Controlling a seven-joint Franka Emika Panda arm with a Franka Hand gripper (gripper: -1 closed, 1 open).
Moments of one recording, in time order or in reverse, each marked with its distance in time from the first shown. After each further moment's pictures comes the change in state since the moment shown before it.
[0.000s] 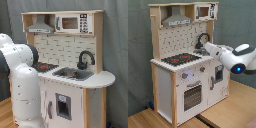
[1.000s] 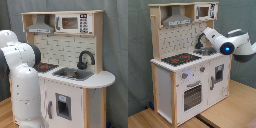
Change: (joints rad) arm -0.076 0.001 -0.030 0.181 0.132 0.001 0.236
